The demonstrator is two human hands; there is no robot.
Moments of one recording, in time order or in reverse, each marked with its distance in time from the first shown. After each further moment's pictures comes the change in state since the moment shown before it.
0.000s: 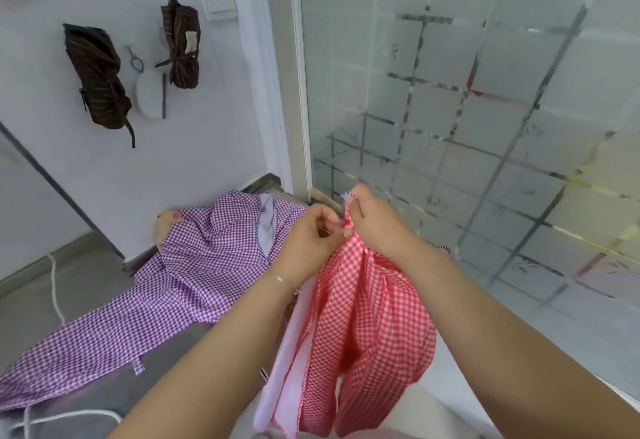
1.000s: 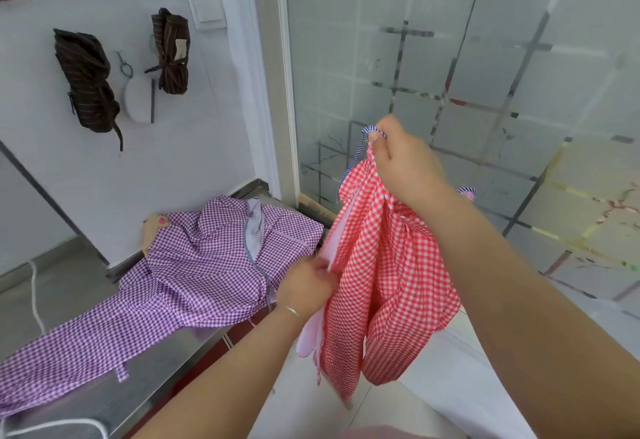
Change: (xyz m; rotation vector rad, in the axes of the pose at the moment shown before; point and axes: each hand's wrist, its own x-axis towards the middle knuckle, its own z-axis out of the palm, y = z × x) left_hand -0.025 -0.060 0.037 0.569 -0.055 -0.152; right_hand -0.015 -0.026 -0.097 -0.163 0.331 -0.080
